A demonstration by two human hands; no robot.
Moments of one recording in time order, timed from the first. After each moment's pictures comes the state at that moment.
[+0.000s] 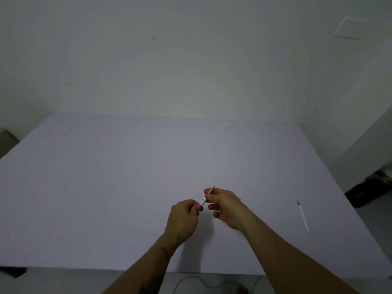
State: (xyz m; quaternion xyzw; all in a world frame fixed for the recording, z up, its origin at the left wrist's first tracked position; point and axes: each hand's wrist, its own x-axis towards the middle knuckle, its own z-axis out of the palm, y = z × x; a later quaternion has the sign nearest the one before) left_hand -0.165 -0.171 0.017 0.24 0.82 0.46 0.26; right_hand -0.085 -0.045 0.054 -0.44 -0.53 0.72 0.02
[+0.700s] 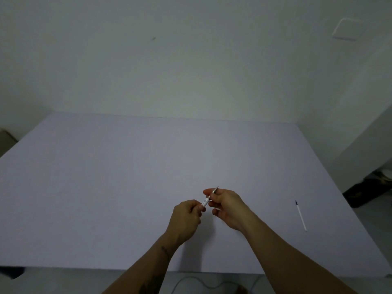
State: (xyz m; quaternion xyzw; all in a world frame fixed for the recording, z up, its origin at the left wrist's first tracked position) left_hand -0.157 -0.167 0.024 0.25 0.81 0.45 0.29; right_hand -0.078 -0.043 0.052 -0.42 -0.52 0.74 0.05
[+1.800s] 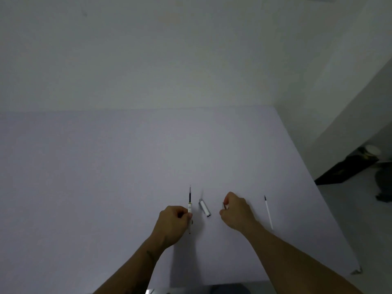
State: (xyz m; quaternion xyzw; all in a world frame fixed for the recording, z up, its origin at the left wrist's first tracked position) left_hand -0.120 -0.071 -0.004 0.24 0.83 0.33 0.37; right_hand 0.016 0.098 -0.037 -0.49 -0.81 0.33 -0.05
